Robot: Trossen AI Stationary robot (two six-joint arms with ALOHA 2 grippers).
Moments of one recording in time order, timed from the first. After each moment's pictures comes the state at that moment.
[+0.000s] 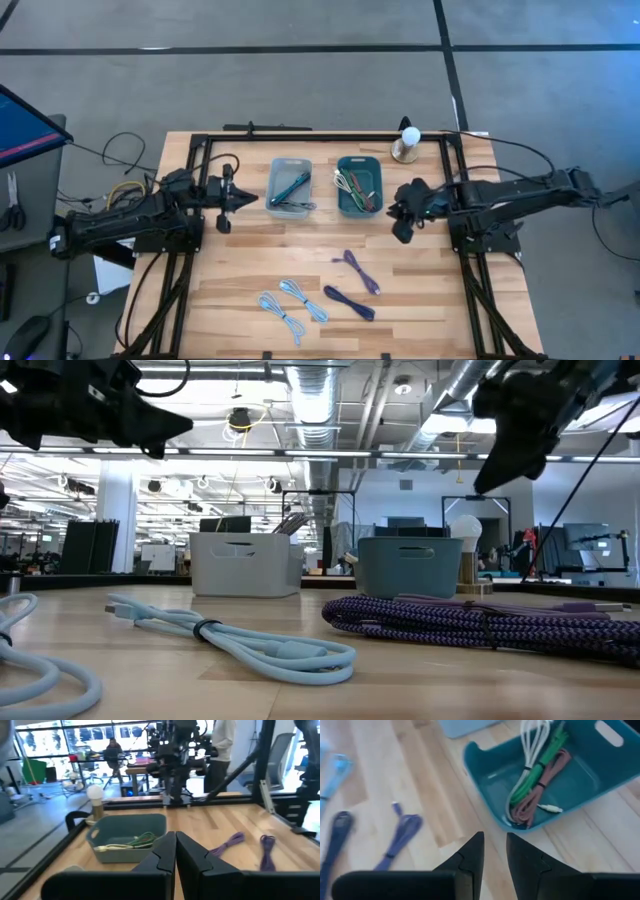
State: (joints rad) left arm 0.36 0.24 0.18 0.20 0.36 0.11; right arm 0.08 0.96 0.68 -0.58 0.29 0.48
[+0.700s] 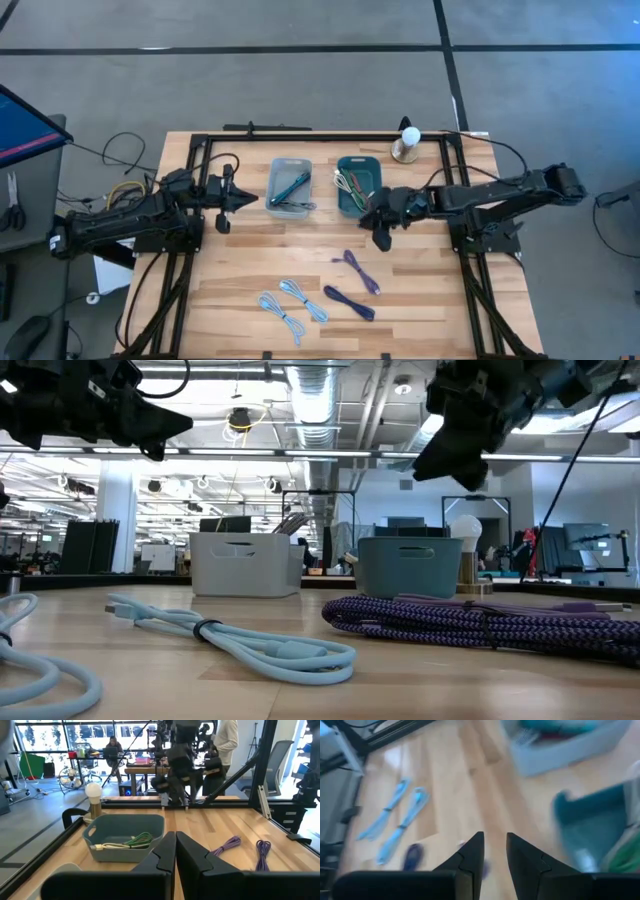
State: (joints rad) left arm 0.36 0.24 0.18 0.20 0.36 0.07; right arm 0.07 1.20 0.68 -0.11 0.03 0.45
